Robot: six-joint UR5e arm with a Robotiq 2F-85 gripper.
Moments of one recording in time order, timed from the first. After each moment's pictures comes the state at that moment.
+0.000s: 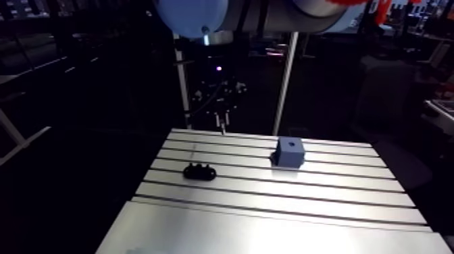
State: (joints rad) arm 0.08 -1.40 1.76 -1.98 -1.64 -1.86
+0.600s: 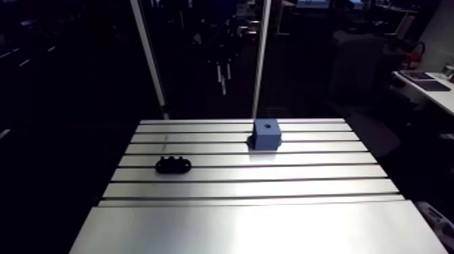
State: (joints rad) arm -0.06 -1.31 1.47 -1.69 -1.65 -2.11
